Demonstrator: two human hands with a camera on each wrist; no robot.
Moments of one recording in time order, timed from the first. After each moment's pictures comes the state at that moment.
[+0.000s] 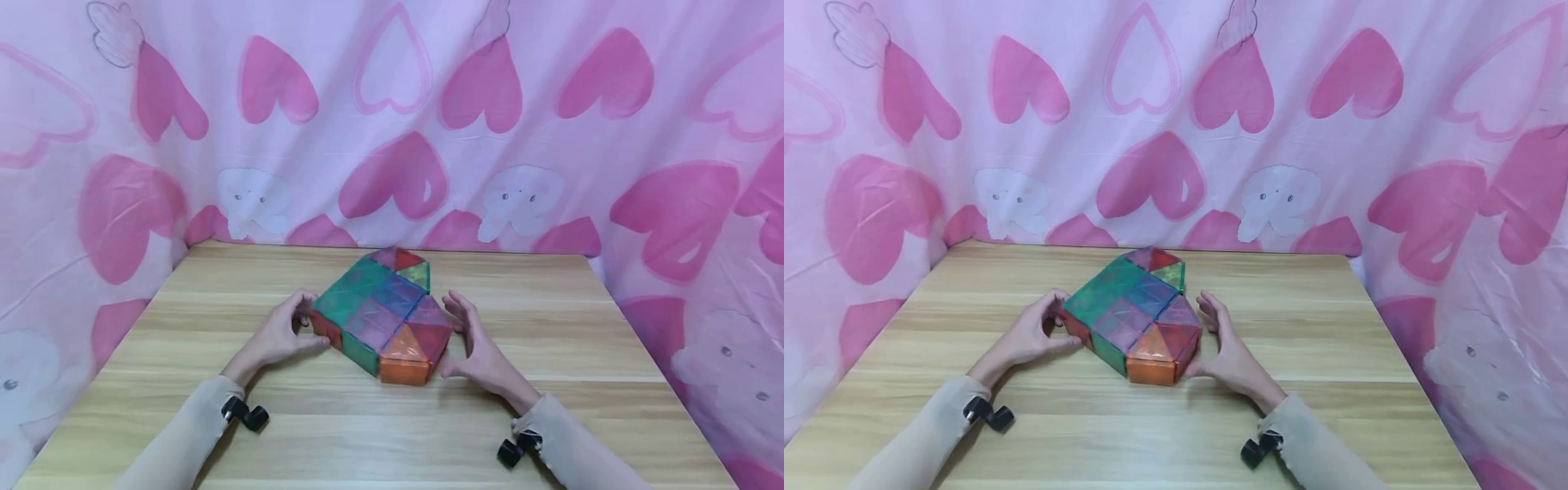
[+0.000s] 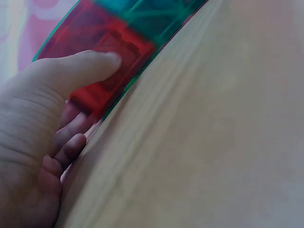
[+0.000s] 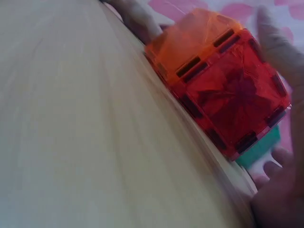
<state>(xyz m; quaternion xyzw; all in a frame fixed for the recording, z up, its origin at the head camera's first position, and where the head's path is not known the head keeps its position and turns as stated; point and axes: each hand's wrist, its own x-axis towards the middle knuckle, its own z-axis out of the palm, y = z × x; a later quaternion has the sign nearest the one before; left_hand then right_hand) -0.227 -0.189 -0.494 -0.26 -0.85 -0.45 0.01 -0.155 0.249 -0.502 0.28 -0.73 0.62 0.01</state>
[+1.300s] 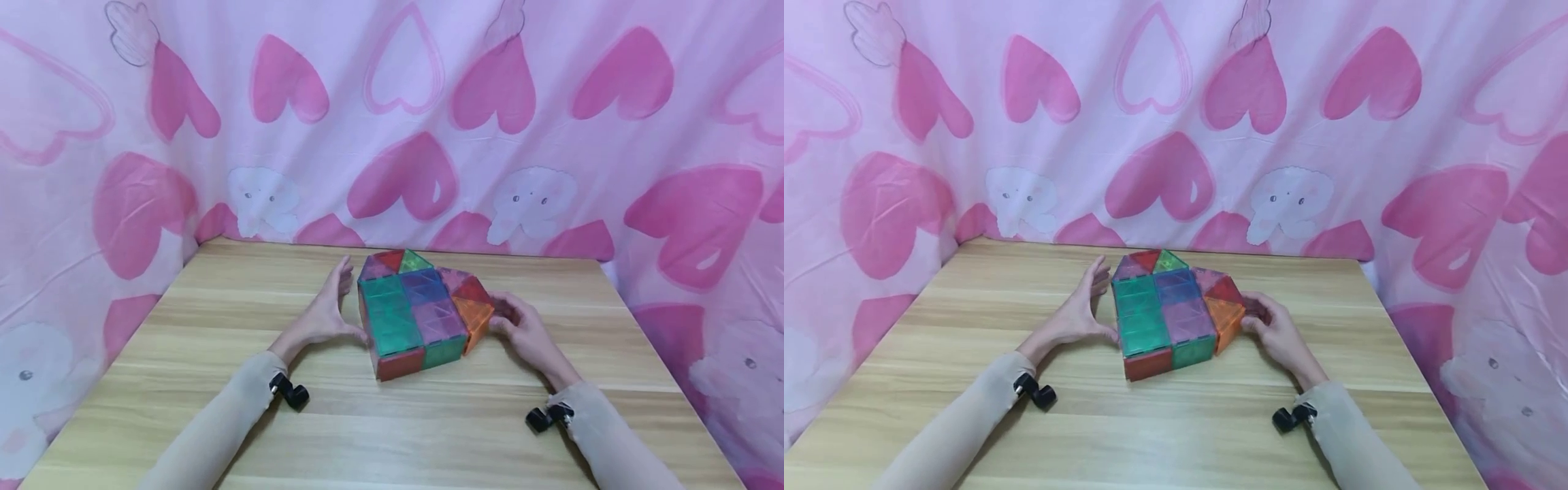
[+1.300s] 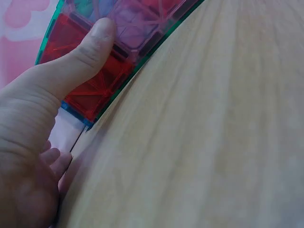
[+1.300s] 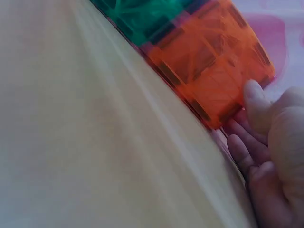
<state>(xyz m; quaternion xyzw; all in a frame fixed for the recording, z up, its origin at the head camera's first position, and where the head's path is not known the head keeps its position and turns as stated) -0.263 -0.125 -0.496 -0.29 -0.79 -0.53 -0.01 -0.200 0.326 -0.503 0.17 -0.80 0.58 0.04</state>
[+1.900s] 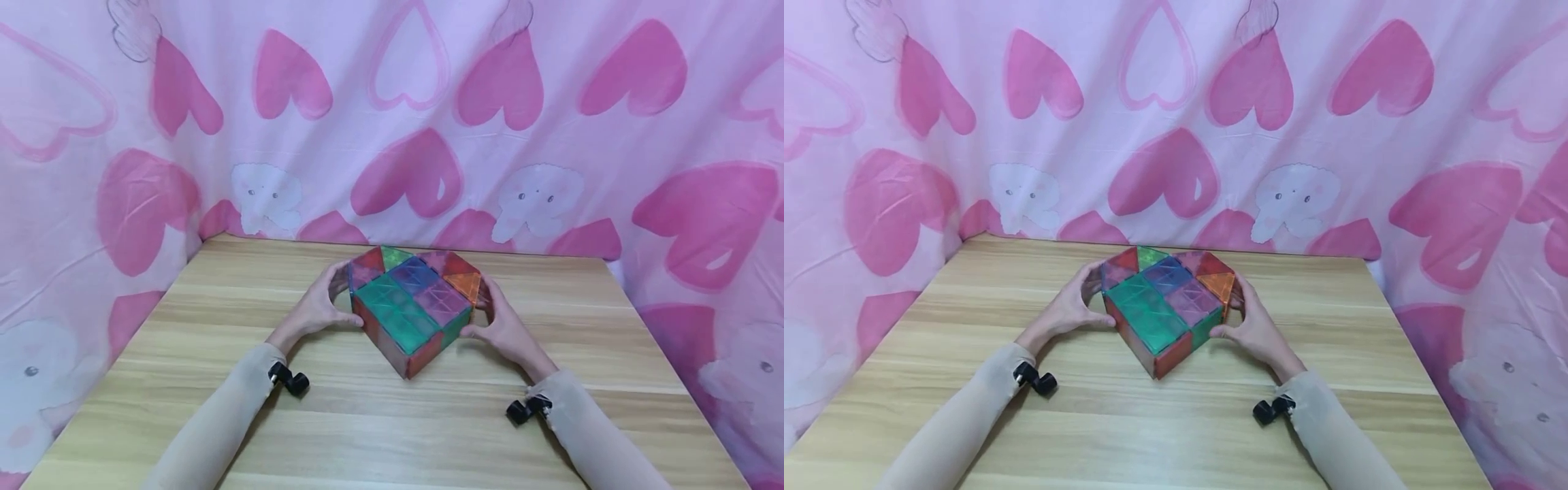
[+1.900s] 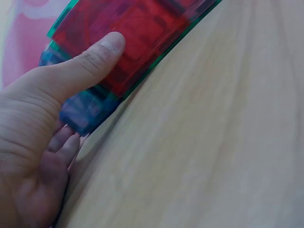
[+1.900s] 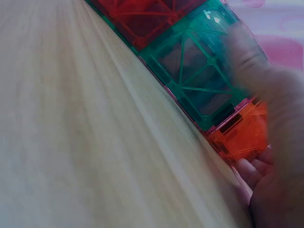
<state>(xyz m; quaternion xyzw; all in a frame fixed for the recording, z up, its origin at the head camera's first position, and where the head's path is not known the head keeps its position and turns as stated) -0.272 -0.136 -0.496 -0.27 -0.75 -0.60 -0.04 -0.215 0.287 -0.504 0.22 -0.78 0.58 0.02</state>
